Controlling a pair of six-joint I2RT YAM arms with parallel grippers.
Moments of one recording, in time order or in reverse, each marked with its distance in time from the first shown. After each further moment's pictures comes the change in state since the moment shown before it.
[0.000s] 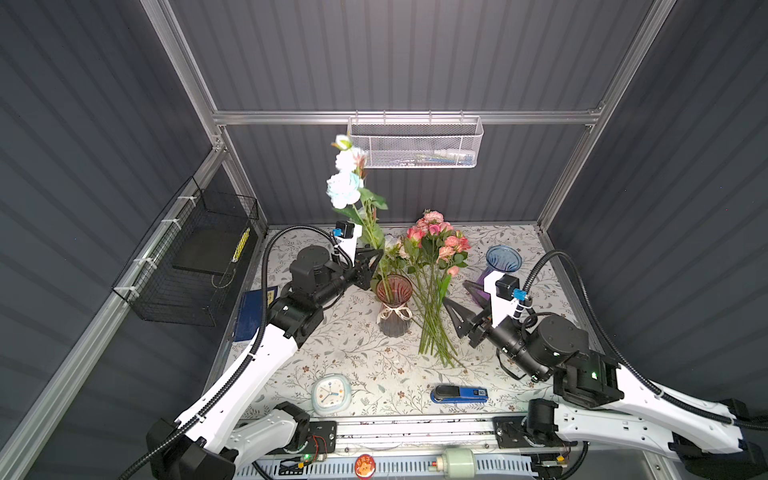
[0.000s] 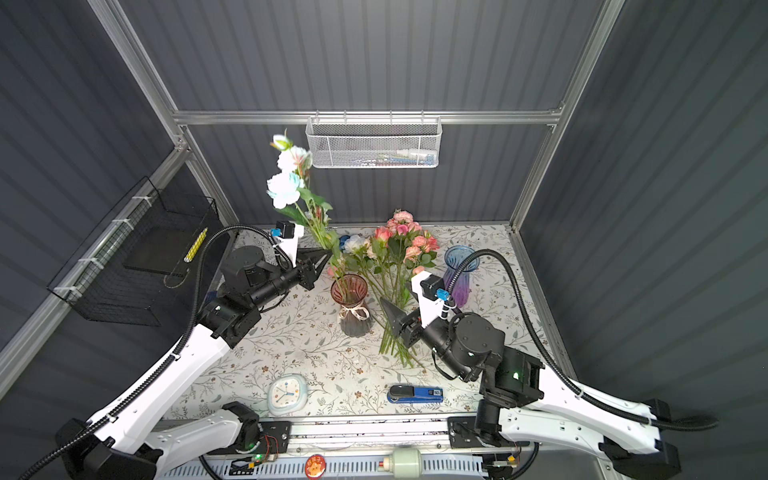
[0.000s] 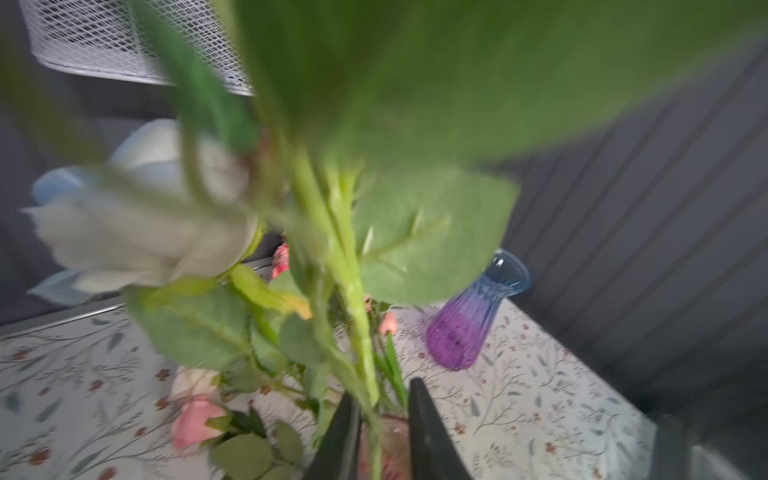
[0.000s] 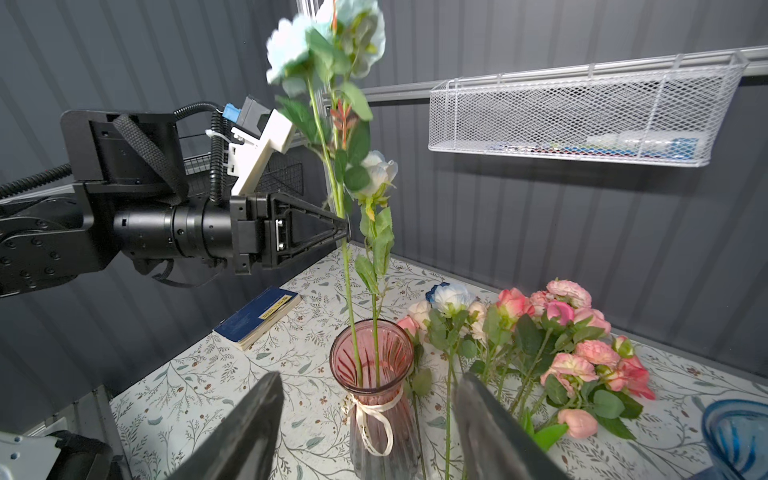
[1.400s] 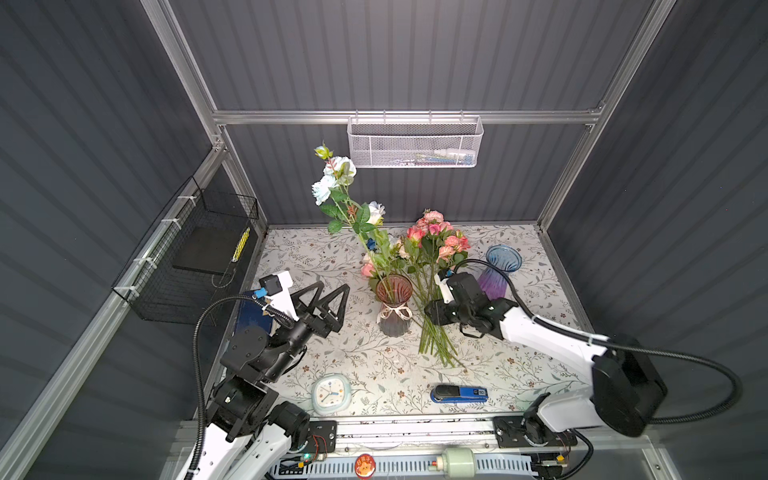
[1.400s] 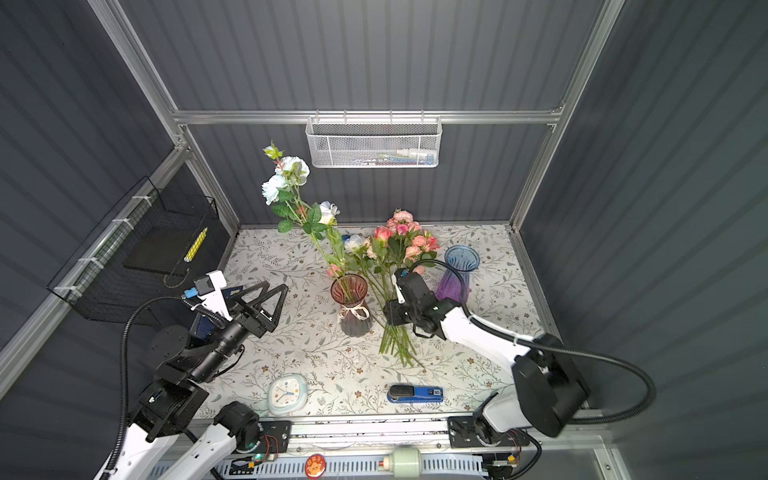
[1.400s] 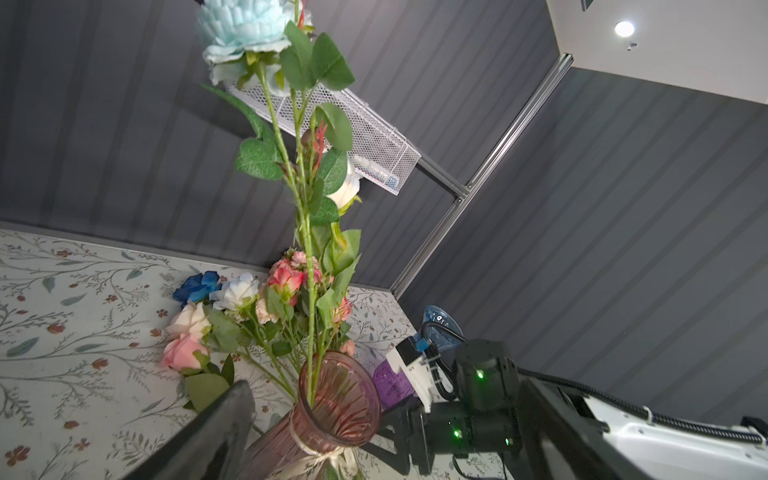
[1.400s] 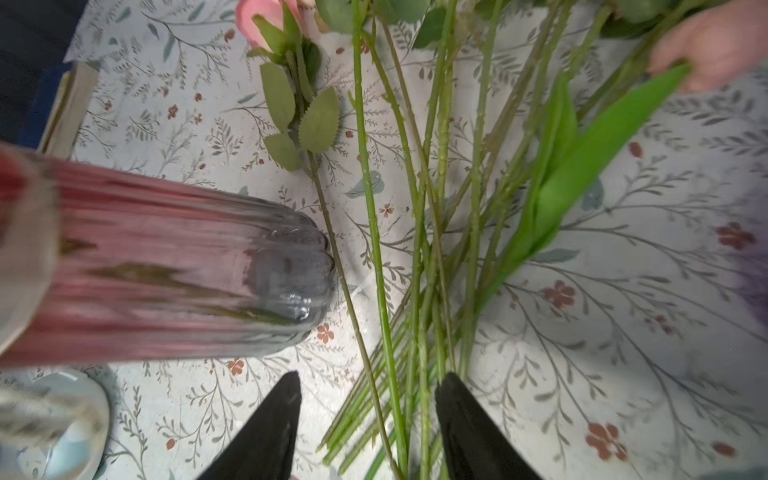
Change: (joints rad) left arm 0.000 -0.639 -0.306 -0.124 -0.154 -0.369; right arm -0.555 0.757 0.027 -0.148 -0.581 0.305
